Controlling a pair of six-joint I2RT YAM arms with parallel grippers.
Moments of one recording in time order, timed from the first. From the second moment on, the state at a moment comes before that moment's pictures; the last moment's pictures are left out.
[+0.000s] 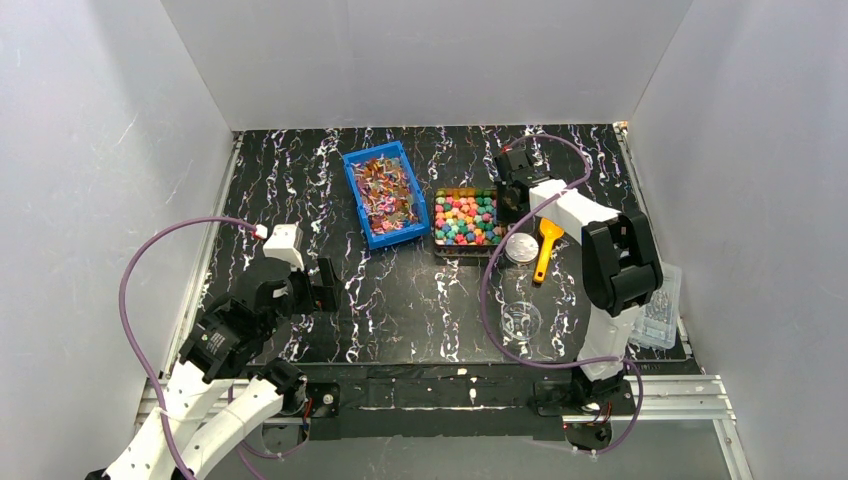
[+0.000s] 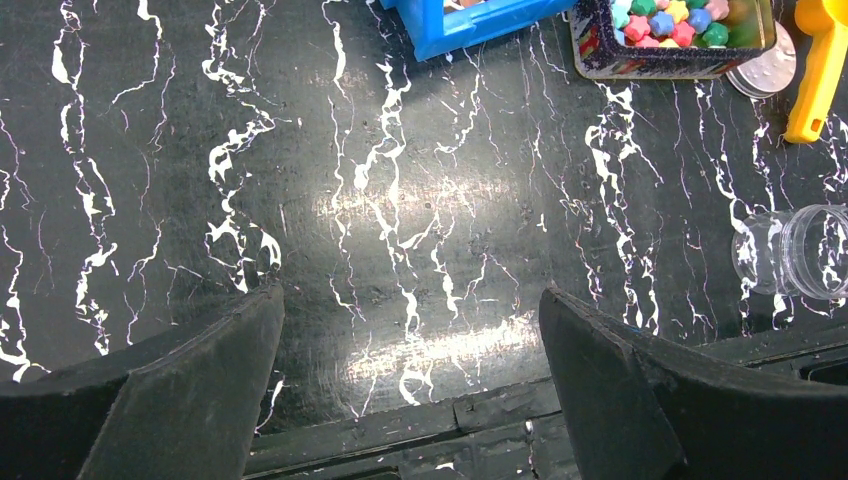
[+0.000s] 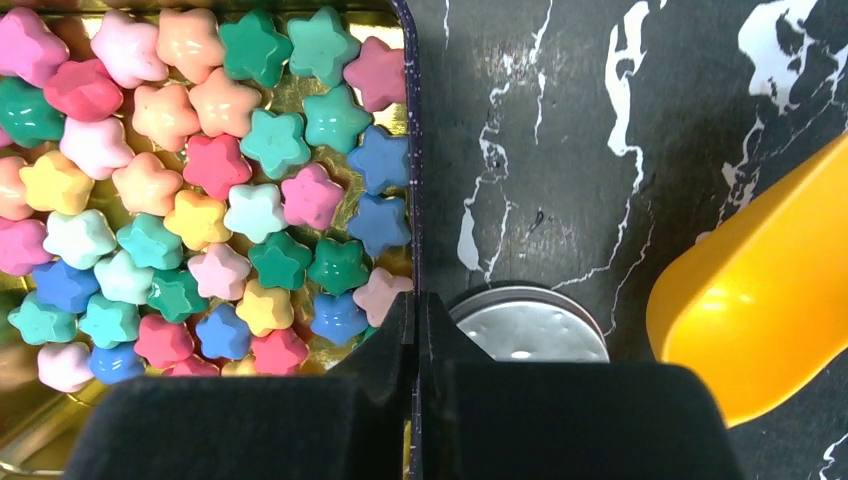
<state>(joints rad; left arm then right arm) -0.57 0.53 0.85 -0.92 -0.25 -0.42 0.39 1.87 1.34 -0.52 0.17 0.34</state>
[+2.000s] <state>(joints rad) -0.57 0.51 0.85 -0.92 -0.19 -0.42 0.51 1.04 0.86 -0.90 0.05 0.56</state>
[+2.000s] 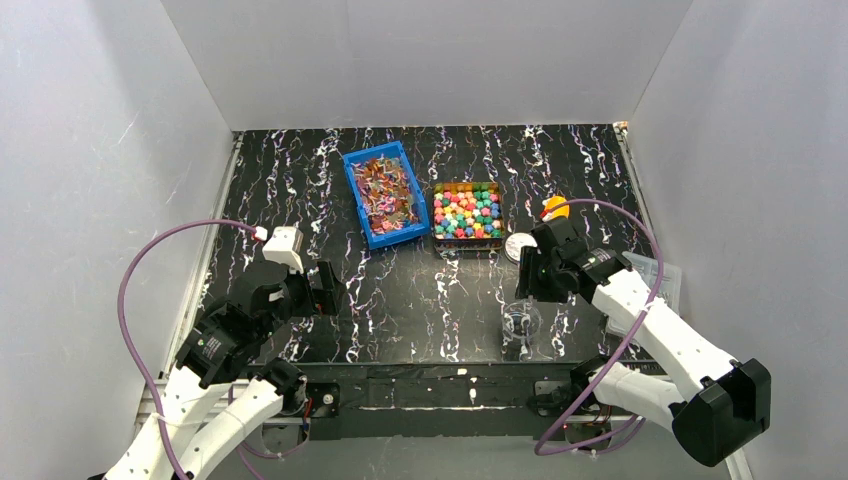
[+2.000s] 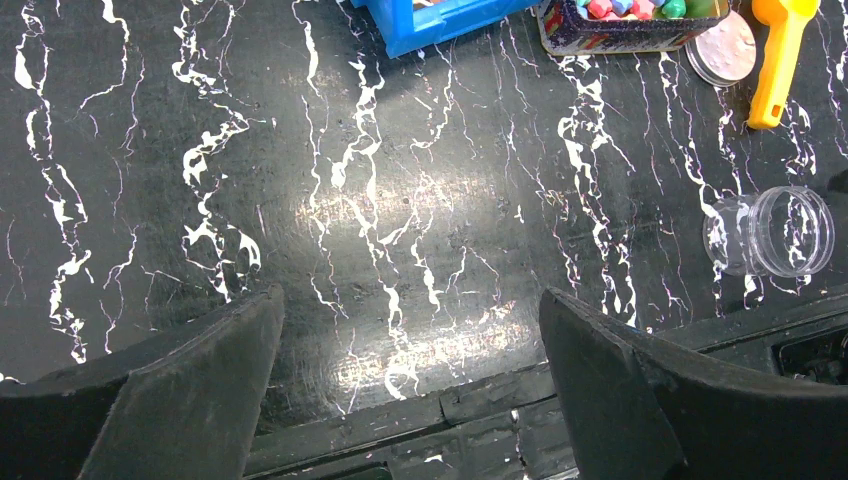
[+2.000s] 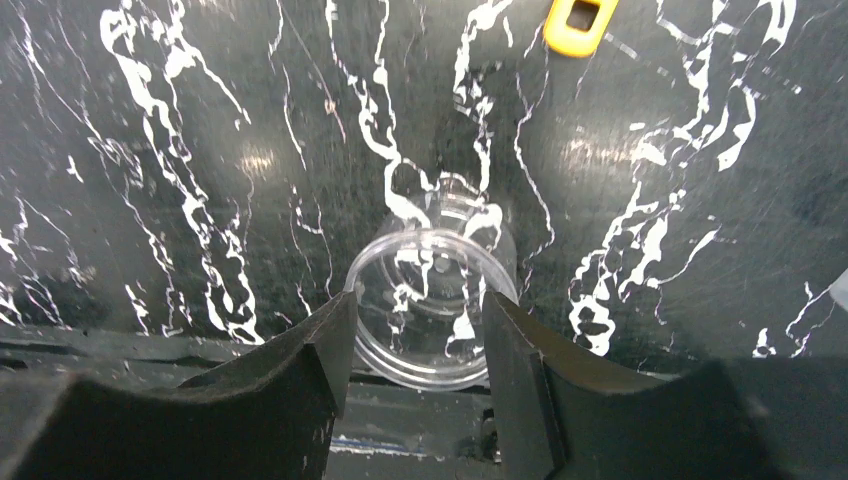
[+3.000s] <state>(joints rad) -0.57 0.51 0.85 -0.92 -0.18 -0.41 0.66 1.00 0.68 -0.96 0.23 0.71</state>
